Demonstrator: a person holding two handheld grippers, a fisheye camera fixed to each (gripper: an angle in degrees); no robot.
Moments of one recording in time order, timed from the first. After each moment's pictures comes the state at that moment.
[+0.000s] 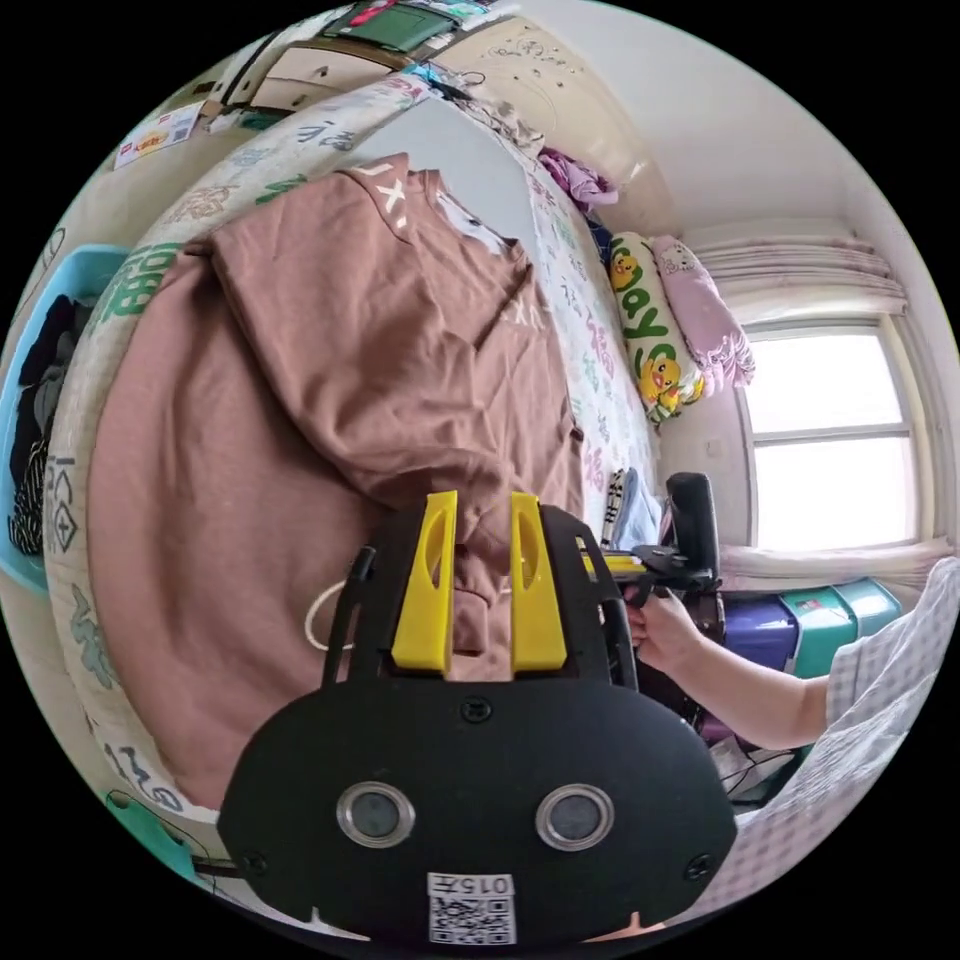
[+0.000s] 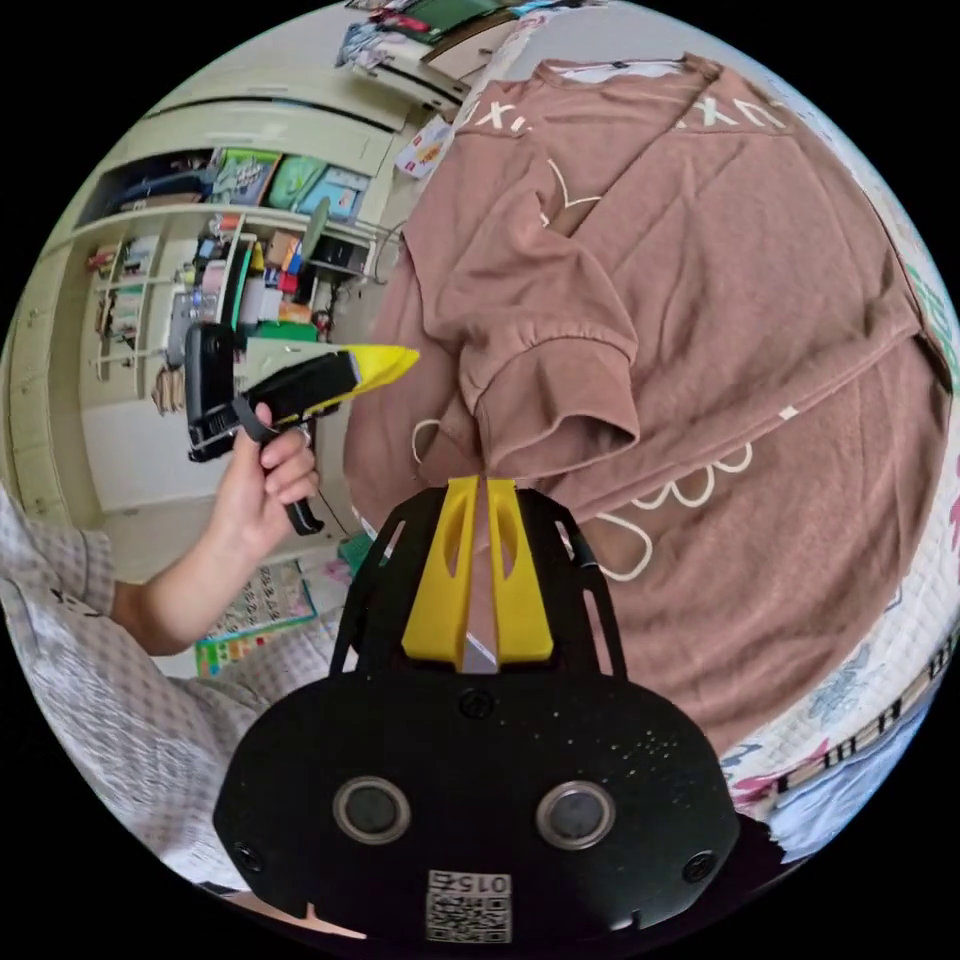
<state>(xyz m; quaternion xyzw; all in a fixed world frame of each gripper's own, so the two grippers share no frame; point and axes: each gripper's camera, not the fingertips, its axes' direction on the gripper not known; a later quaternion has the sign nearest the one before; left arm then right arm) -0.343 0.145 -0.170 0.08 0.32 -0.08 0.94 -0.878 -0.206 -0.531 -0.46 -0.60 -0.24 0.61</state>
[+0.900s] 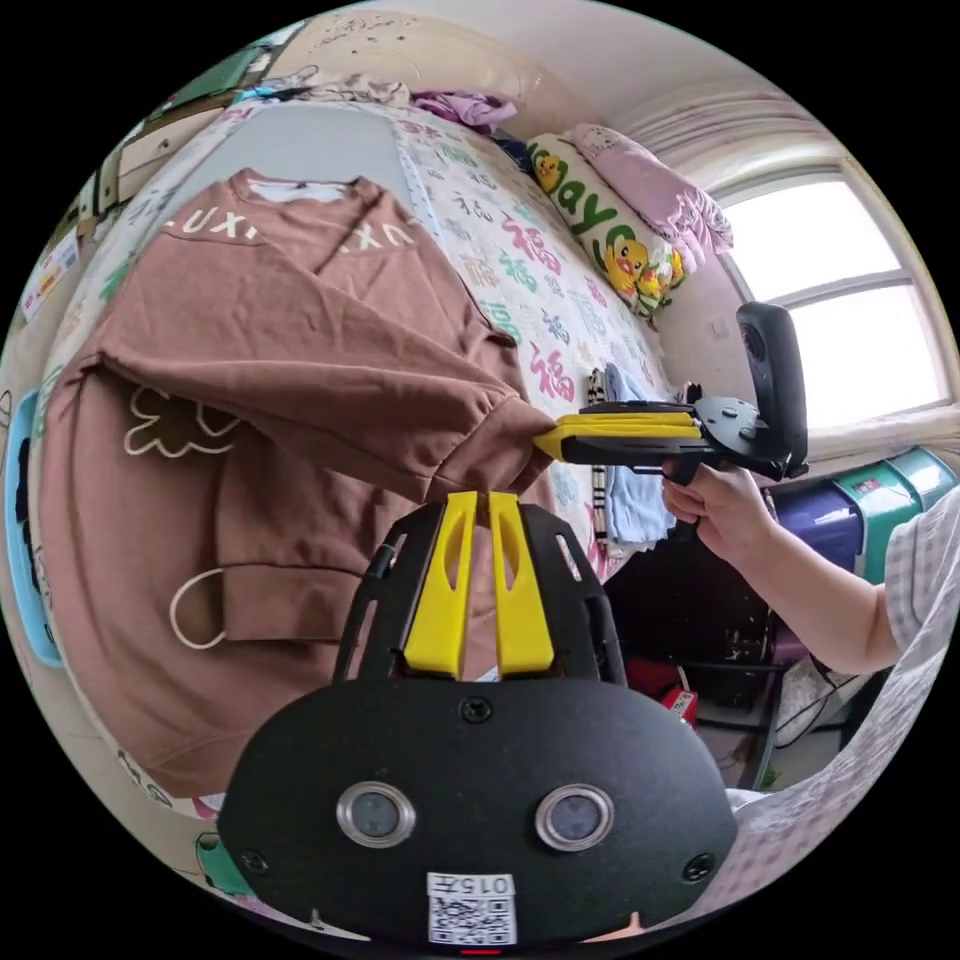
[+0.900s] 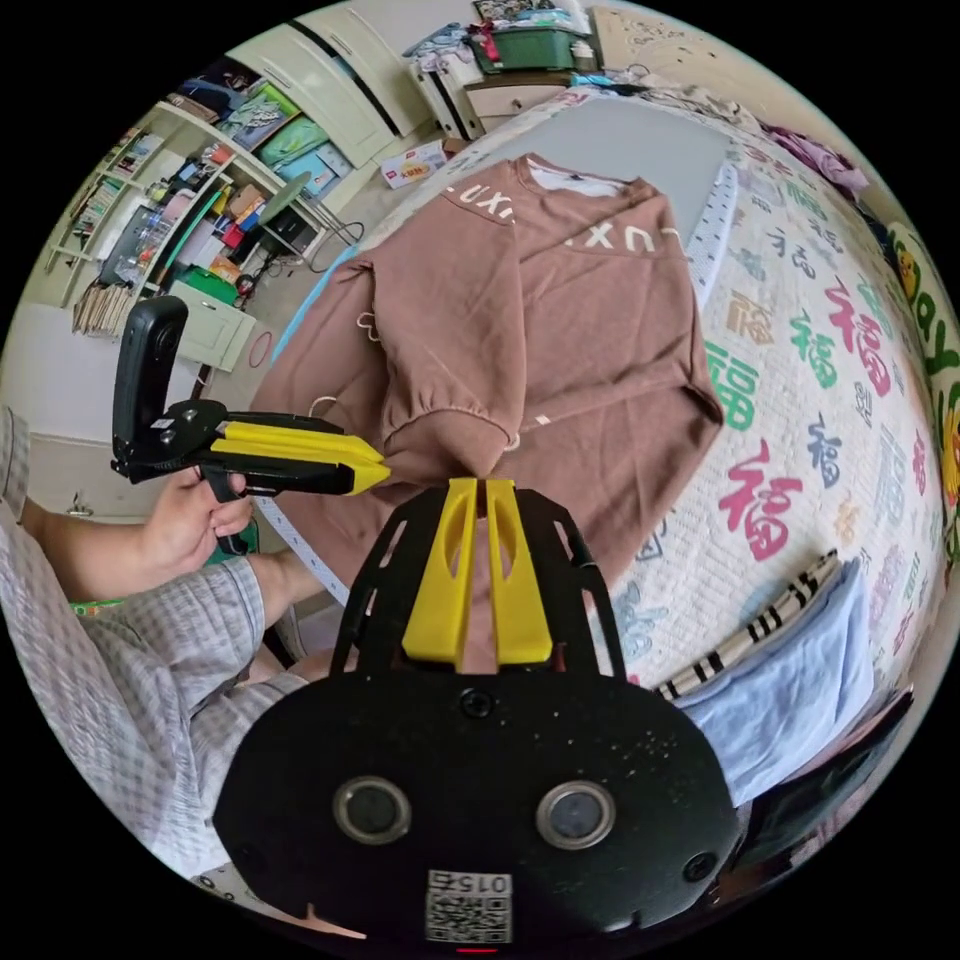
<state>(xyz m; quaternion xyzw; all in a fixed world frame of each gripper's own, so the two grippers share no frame) -0.173 0.116 -0.155 0.05 0.26 0.05 0.96 -0.840 -0.161 -0.523 -0.34 -0.50 -0.33 0.73</state>
